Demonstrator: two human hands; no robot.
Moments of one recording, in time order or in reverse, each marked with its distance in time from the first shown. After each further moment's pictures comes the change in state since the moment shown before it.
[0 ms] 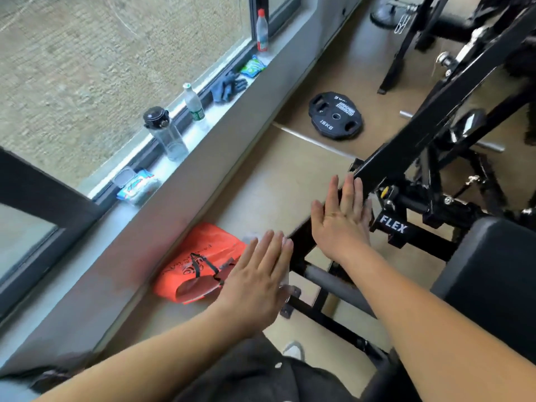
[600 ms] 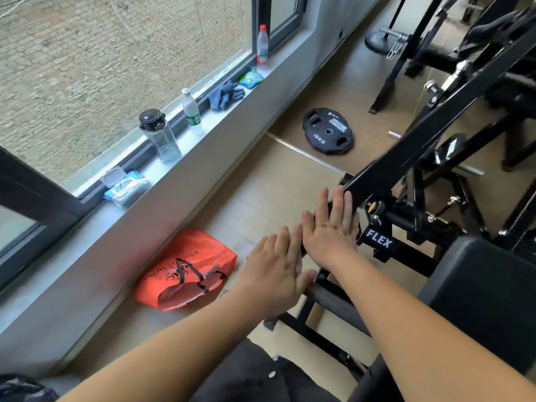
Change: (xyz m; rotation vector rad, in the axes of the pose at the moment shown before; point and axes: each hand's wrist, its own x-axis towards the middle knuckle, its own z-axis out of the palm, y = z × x) left_hand 0.062 0.028 -0.013 -0.117 -0.040 -0.106; right_hand 0.001 -0.001 -0.005 0.014 -0.047 0.004
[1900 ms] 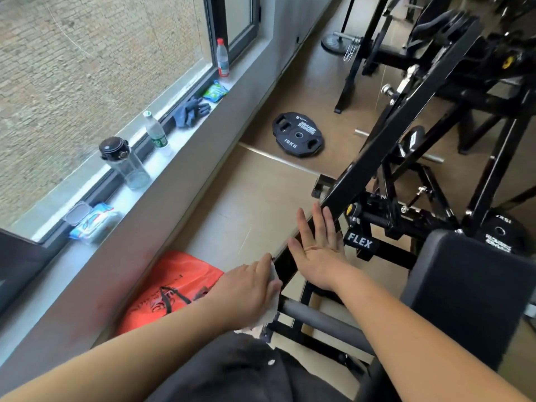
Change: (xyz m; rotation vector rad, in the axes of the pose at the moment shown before) left_hand 0.011 -0.046 -0.026 -0.286 -0.109 0.145; right_hand 0.007 0.018 -0.018 0.009 -0.217 -0.038
